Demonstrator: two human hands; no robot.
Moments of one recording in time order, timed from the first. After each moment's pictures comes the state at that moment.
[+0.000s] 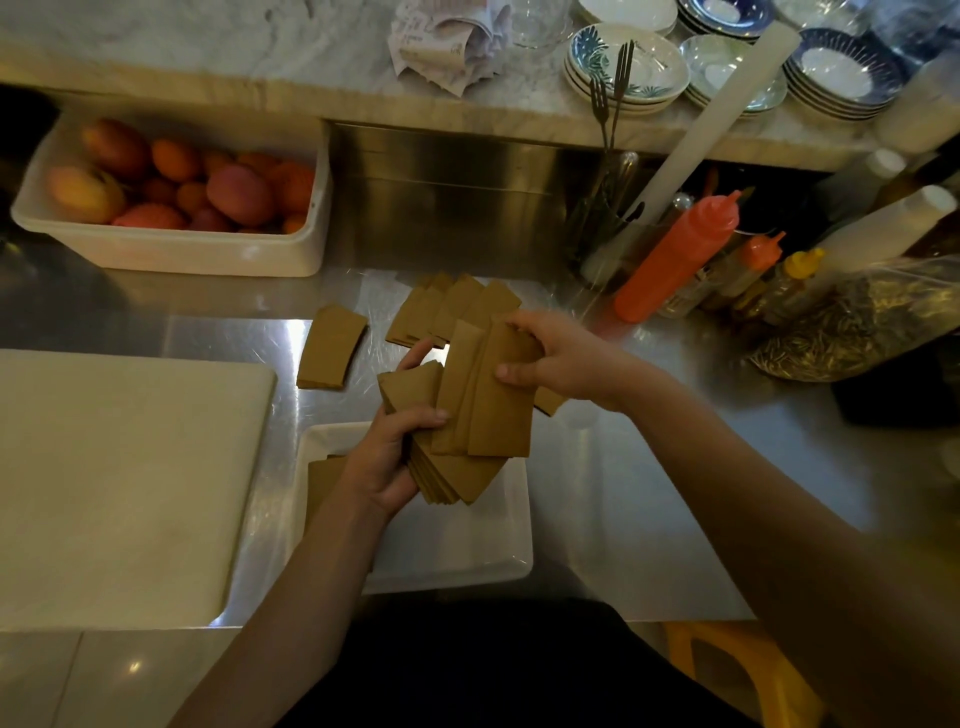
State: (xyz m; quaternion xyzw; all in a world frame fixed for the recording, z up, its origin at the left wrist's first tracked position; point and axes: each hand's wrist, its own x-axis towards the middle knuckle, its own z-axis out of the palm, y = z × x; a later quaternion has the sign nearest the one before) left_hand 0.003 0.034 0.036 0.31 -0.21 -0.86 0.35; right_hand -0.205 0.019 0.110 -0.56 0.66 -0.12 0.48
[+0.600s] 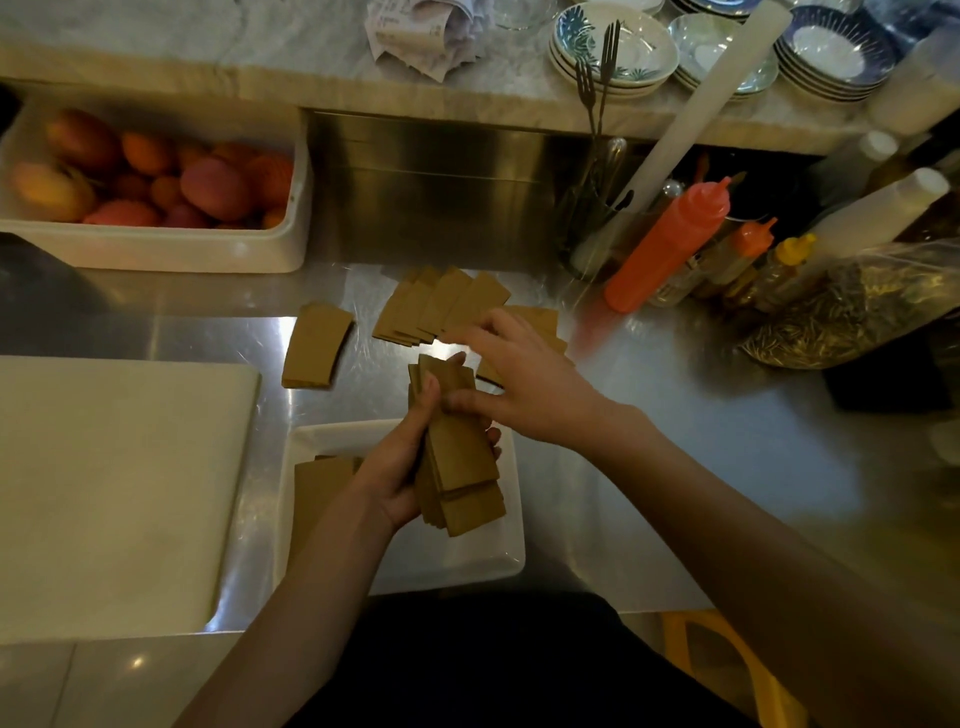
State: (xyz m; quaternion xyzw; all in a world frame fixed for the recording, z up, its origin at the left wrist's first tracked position) left_hand -0.011 0.044 0.035 0.37 -0.15 -0.89 0.22; right_hand -0.182 0.039 0.085 -0.74 0.61 -0.16 0.22
